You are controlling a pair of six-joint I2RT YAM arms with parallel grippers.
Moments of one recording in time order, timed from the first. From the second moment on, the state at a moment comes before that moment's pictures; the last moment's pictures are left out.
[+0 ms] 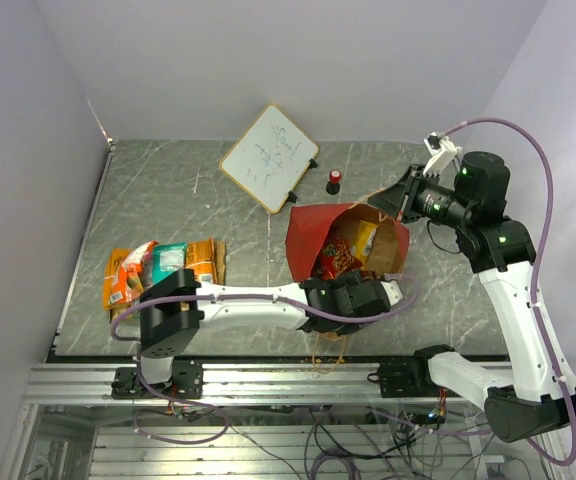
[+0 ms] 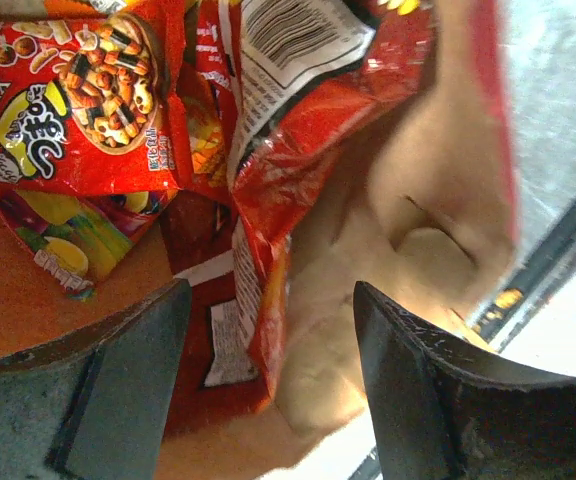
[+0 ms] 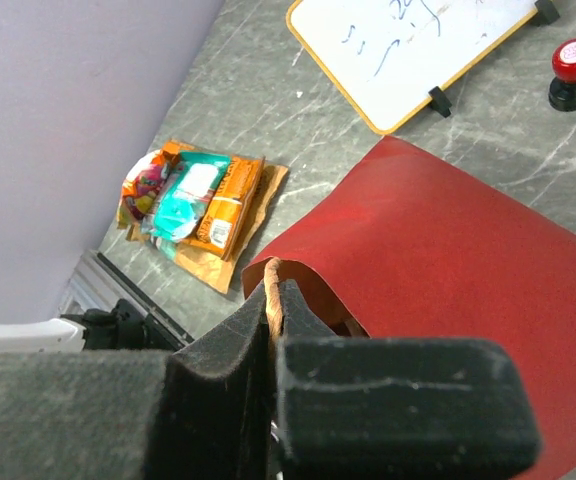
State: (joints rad) left arm -1.40 1.83 1.44 -0.56 -0.46 -0.04; right arm 0.22 1.05 1.34 -0.66 -0.52 0.37
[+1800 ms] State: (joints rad) left arm -1.30 1.30 2.01 -0.92 -0.38 -0.17; right arm 0.22 1.12 1.41 -0.69 -0.39 0.26
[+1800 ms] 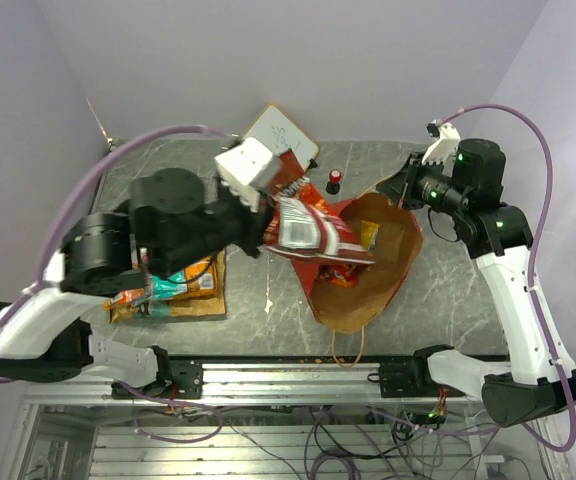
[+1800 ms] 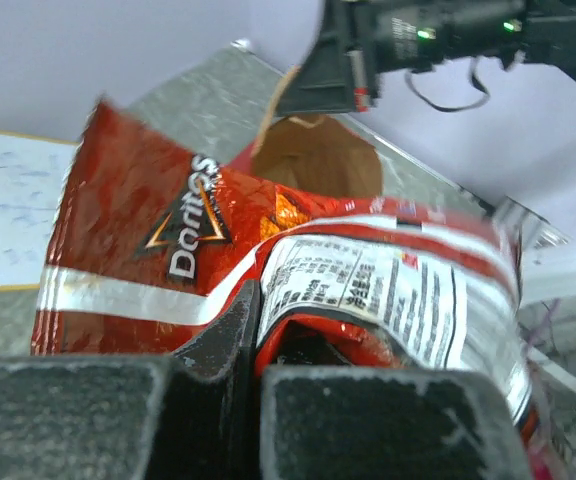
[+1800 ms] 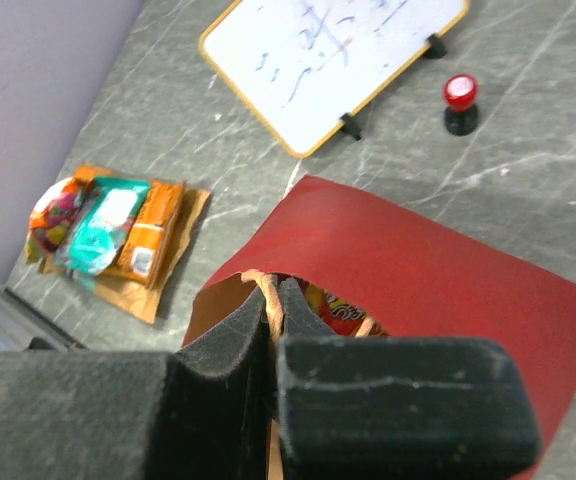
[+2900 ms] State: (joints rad) left arm -0.98 1.47 1.42 -0.74 -0.78 -0.48; right arm 0.21 1.06 1.50 -0.81 -0.04 0.16
